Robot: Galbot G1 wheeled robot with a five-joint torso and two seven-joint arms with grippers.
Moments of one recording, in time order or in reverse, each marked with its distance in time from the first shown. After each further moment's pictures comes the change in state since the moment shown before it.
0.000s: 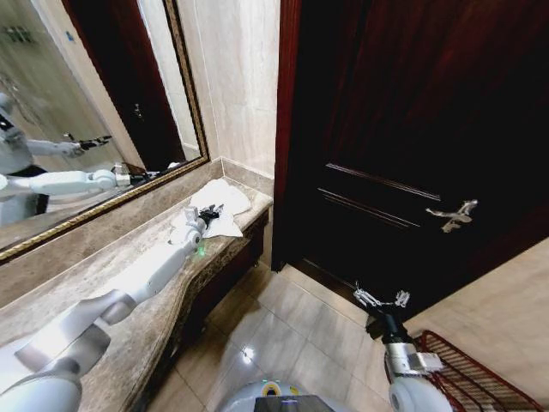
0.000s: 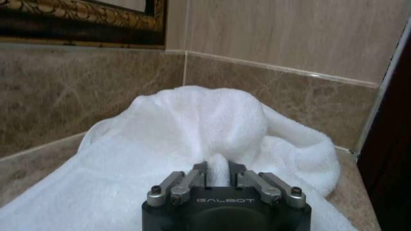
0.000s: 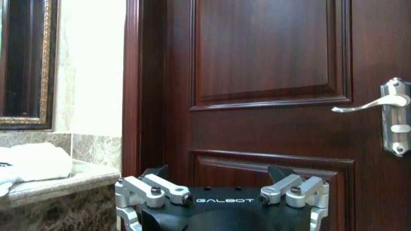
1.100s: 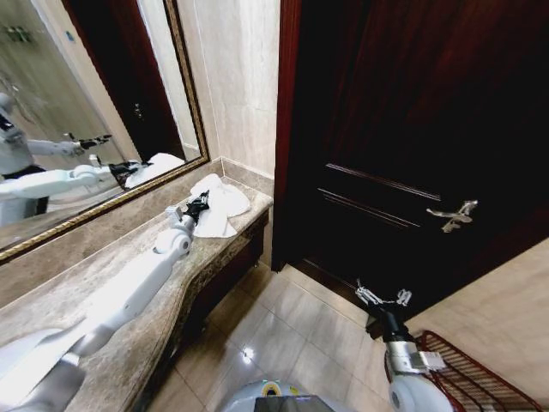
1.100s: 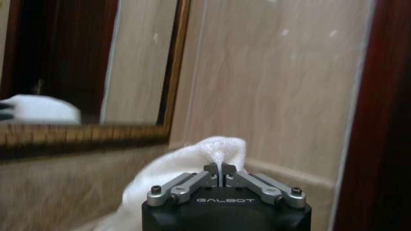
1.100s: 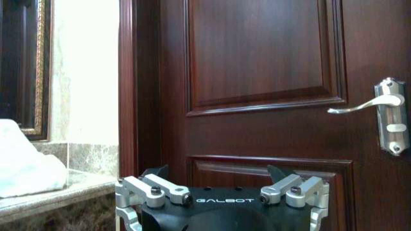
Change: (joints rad) left arm 0.264 0.141 -0.299 -0.447 0.086 -0.119 -0.075; right arm 0.007 0.005 -0.001 0.007 0.032 0.003 0.001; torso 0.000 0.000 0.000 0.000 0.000
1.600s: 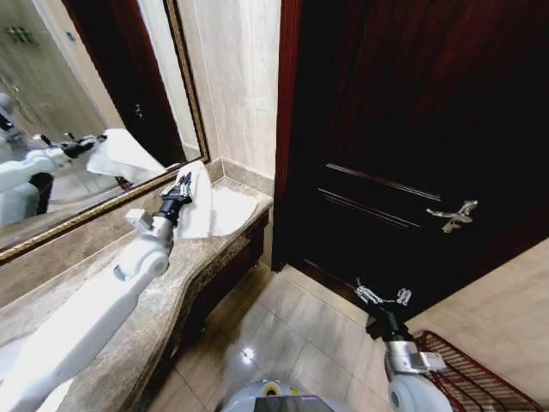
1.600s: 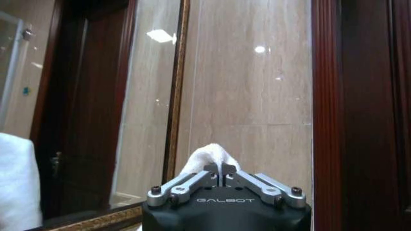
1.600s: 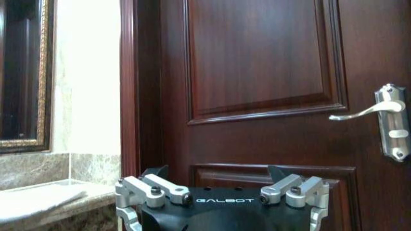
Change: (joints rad) left arm 0.338 0.185 -0.253 -0.527 0.092 0.009 -0.239; right arm 0.000 0.008 -0.001 0.011 0.014 0.021 -0.009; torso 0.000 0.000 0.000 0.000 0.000
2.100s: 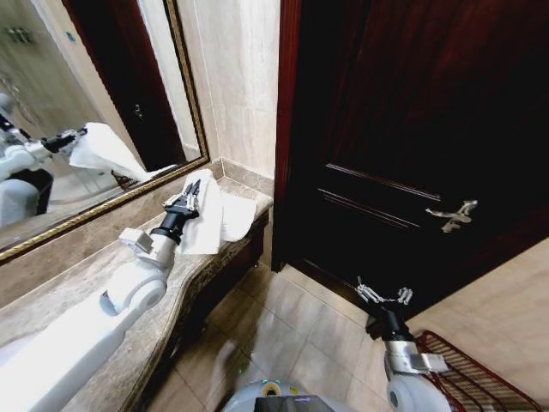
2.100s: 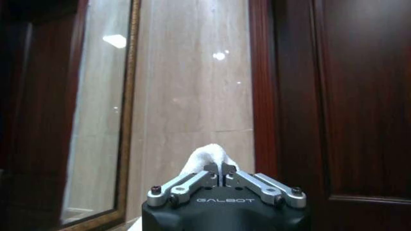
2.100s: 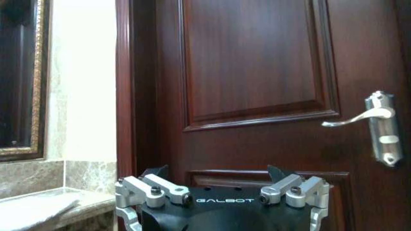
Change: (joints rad) left arm 0.108 0.027 -0.031 -0.150 0.052 0.005 0.054; right arm -0.009 0.015 -0.001 0.015 -0.002 0.014 0.003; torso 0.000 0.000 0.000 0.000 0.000
